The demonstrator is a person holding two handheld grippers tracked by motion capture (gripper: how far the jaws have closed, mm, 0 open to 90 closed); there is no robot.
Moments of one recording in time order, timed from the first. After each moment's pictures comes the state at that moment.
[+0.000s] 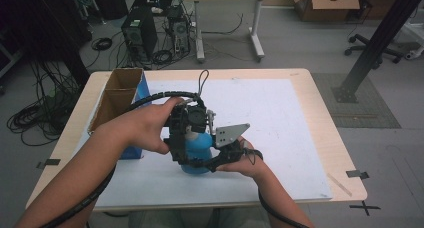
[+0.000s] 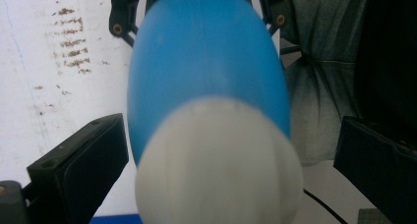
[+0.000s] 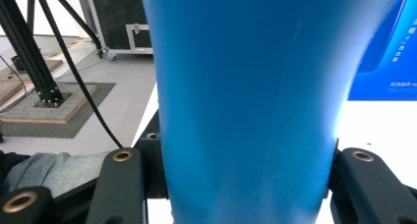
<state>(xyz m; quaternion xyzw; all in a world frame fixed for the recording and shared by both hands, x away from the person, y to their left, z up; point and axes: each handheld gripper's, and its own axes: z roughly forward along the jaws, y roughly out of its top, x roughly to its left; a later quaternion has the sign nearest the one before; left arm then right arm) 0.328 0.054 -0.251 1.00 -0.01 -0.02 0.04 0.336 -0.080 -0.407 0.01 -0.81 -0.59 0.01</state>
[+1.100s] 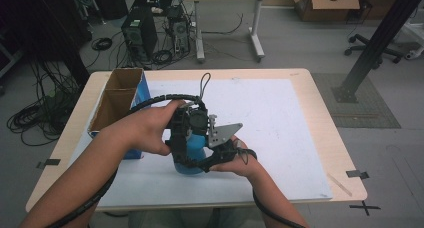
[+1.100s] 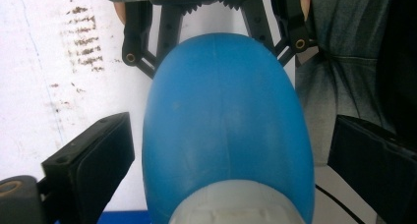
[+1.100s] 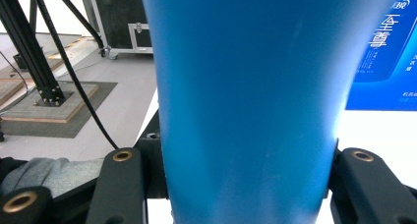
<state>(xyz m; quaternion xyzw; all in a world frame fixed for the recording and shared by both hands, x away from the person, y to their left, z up) 0.324 0.052 -0.255 1.00 -0.02 0.01 0.03 0.335 -0.066 -0.403 0.02 -0.81 -0.59 0.01</state>
